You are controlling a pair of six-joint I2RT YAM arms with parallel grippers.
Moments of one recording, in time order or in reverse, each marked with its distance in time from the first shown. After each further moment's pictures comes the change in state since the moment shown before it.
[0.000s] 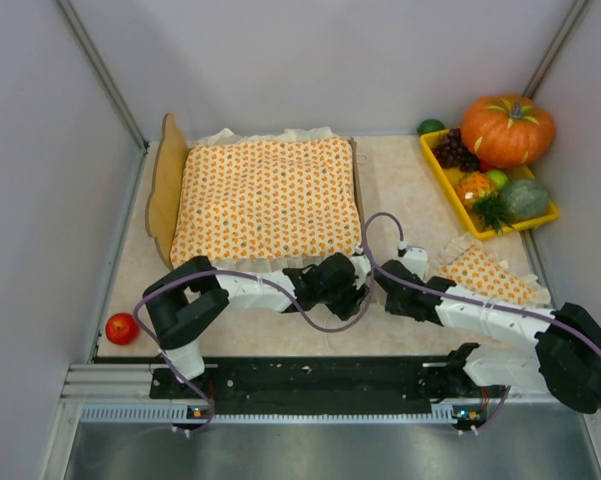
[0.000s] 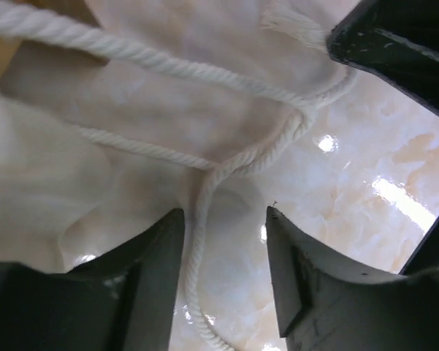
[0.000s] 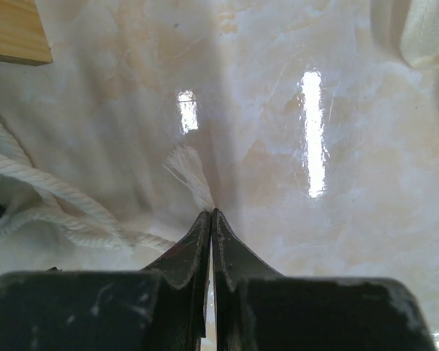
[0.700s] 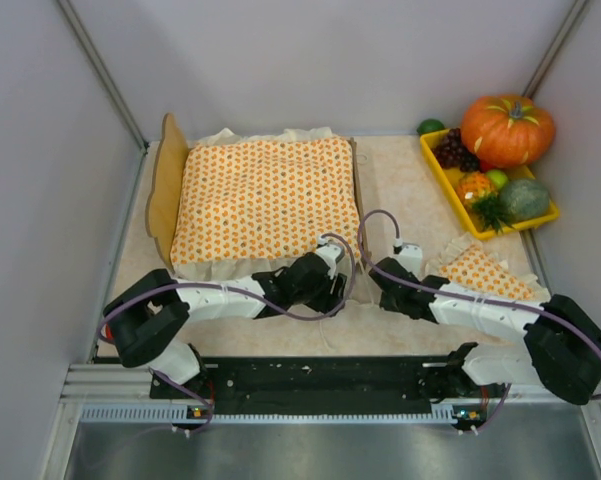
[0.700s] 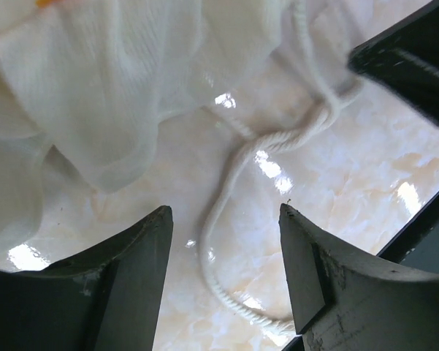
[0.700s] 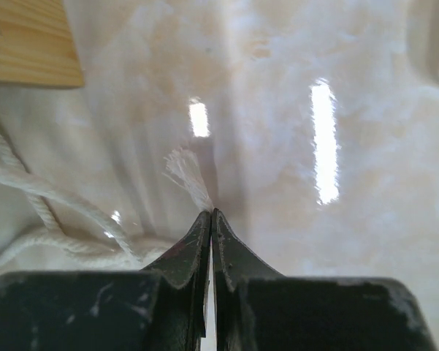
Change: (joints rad) left arm 0.053 -0.216 -0.171 0.023 -0.091 -0.278; right arm 0.001 0.084 0.014 0.130 -0.006 0.002
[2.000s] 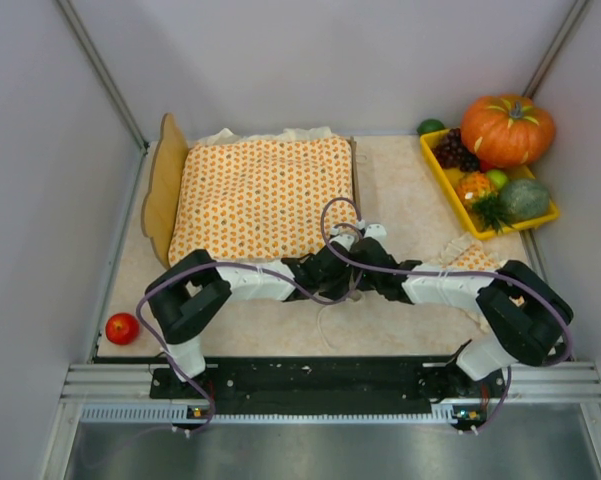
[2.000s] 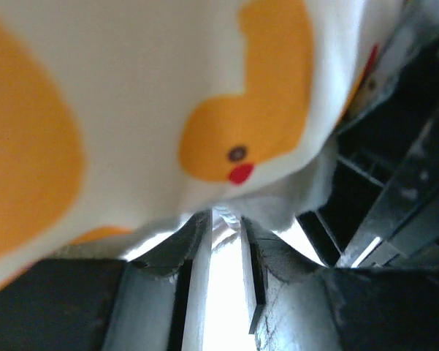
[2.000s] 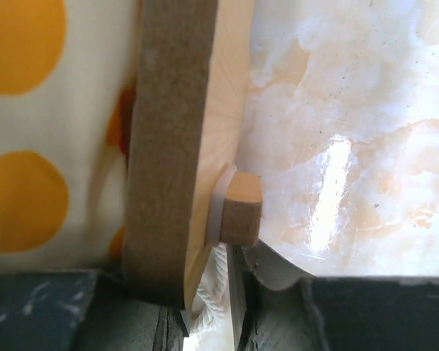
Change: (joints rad) left arm 0.011 0.256 0.239 -0.105 -0.053 -0.098; right arm -0.014 0.249 0.127 0.297 -0.129 -0.299
